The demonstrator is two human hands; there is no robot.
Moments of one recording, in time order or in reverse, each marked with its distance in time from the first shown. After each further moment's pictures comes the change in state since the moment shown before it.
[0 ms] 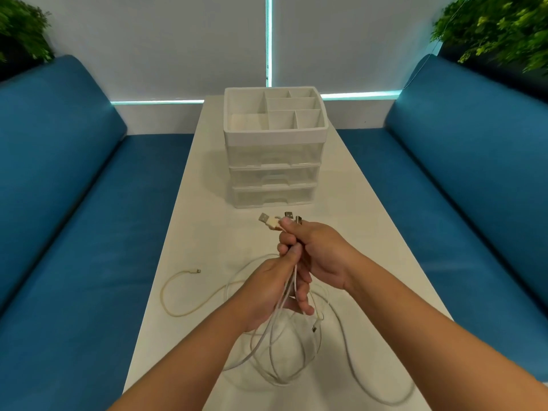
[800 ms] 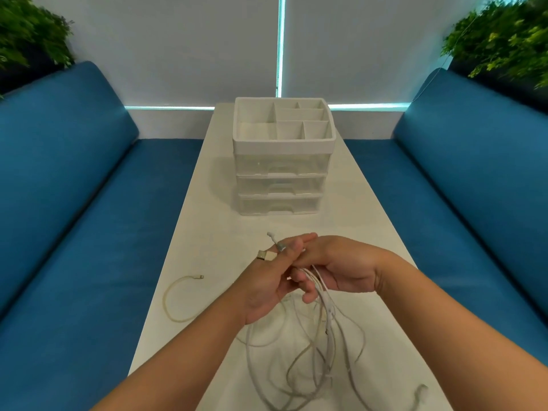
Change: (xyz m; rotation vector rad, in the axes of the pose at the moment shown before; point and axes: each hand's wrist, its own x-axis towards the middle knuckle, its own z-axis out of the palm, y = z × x) left_hand 0.008 0.013 -0.008 -0.208 -0.019 0.161; right_hand -0.007 -0.021 -0.024 -0.172 -0.444 0.255
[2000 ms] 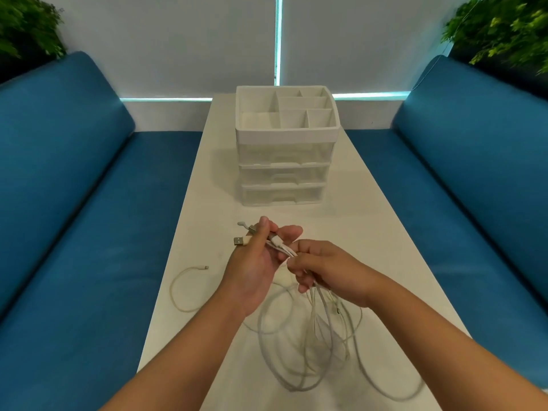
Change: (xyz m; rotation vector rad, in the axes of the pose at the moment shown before) left_hand -0.009 0.005 -0.016 -0.225 0.251 0.163; right_hand 0.008 0.032 0.030 -0.189 0.310 -0.236
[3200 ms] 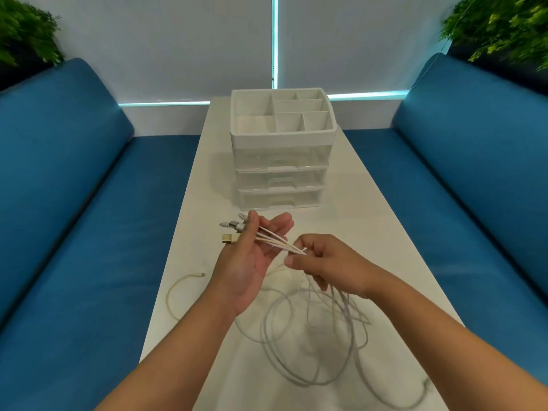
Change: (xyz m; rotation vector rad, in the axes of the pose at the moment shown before) left_hand 0.003 0.017 0.008 -0.090 0.005 0.041; right_hand 0.005 -0.006 -0.020 -0.285 0.082 -0.059
